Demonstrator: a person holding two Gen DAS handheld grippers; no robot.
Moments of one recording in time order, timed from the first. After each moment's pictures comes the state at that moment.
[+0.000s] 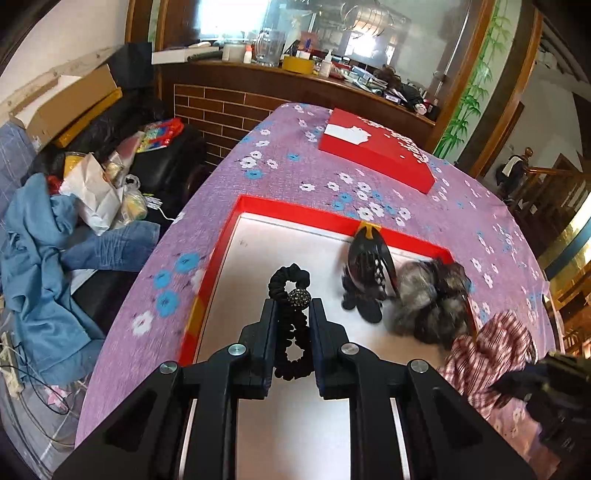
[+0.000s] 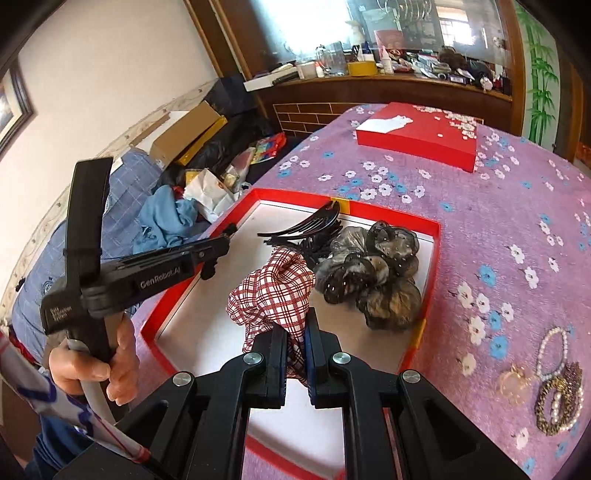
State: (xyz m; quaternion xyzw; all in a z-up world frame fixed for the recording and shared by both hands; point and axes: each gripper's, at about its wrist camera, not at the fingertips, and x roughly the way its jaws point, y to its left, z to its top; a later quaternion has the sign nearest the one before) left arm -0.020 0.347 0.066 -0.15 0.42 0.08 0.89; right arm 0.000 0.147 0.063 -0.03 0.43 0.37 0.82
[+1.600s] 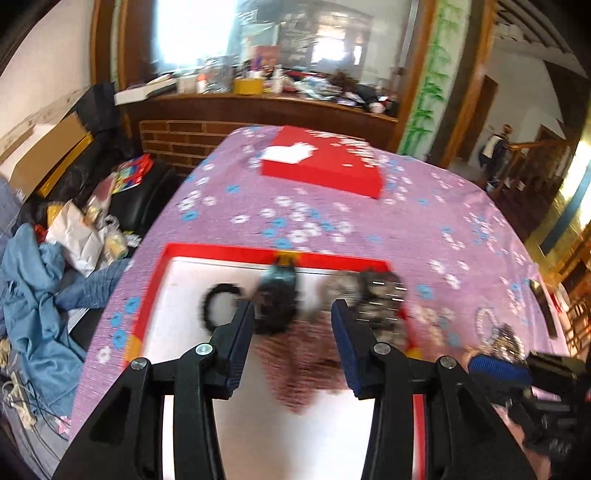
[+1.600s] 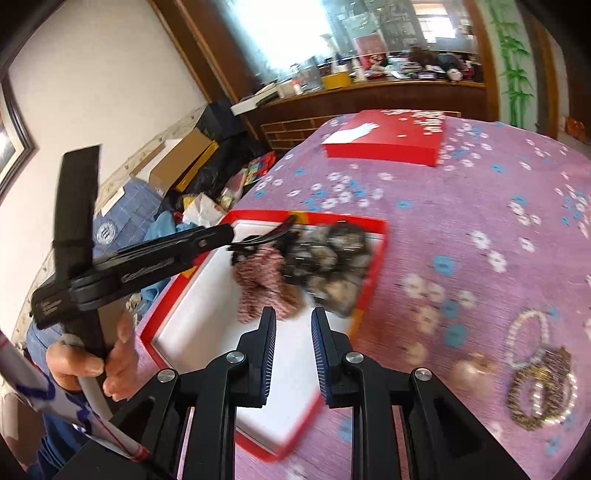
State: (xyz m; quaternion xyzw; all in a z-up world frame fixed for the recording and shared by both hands) left arm -0.002 0.258 0.108 -0.08 0.39 0.04 0.92; right arm 0.009 0.050 0.073 0.04 0.41 0.37 0.83
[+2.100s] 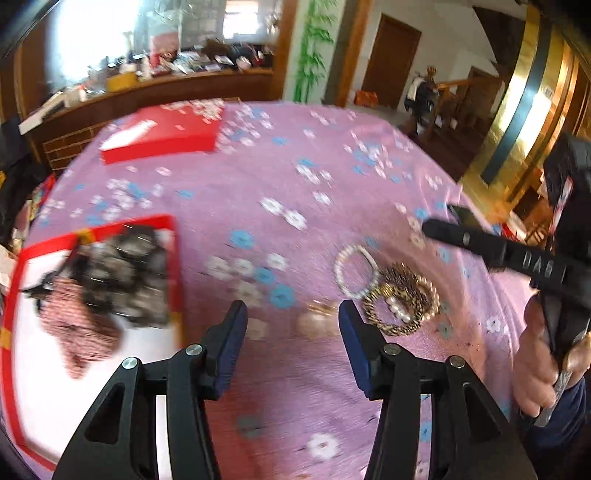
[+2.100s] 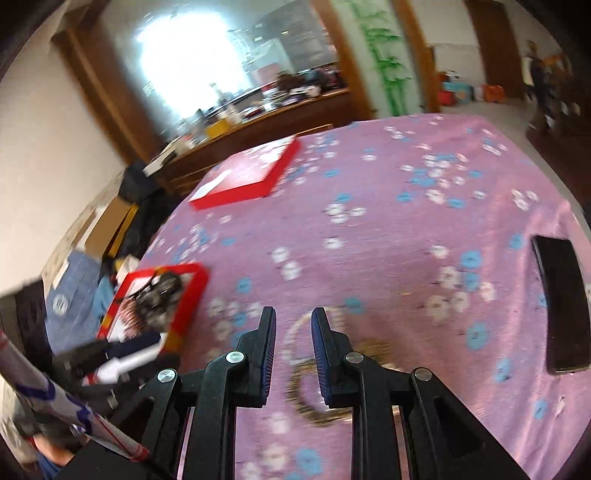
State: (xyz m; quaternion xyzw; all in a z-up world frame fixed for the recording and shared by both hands) left arm 0.018 0.065 0.069 -0.03 0.45 -0.10 0.89; right arm 0.062 -0.138 0.058 0.14 0.41 0.24 0.87
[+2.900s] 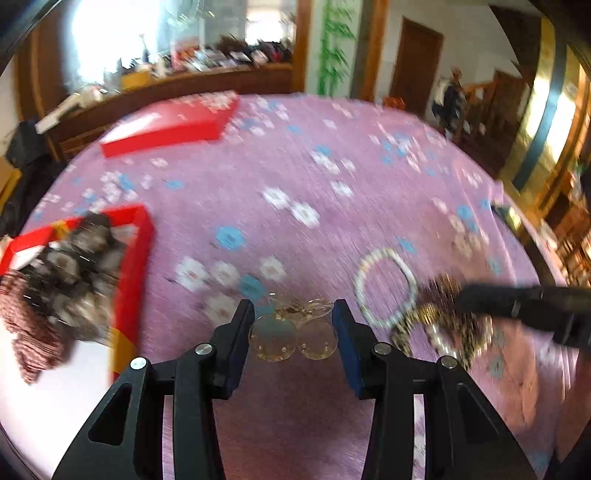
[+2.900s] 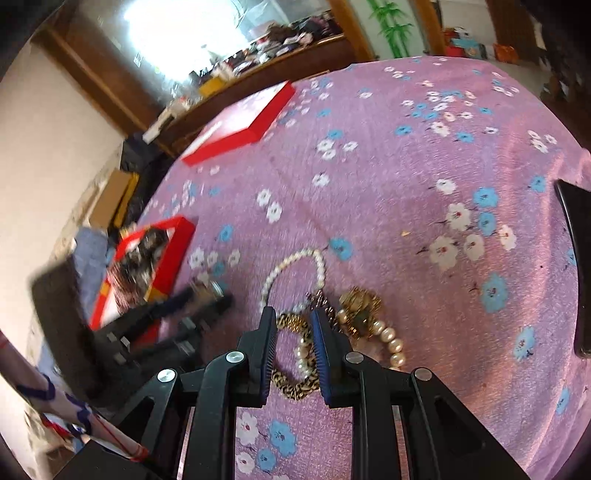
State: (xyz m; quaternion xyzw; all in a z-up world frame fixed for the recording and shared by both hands) left arm 0.047 0.043 0.024 -0.02 0.41 -0.02 0.91; right arm 0.067 -0.129 0.017 0.10 0.49 0.27 0.82
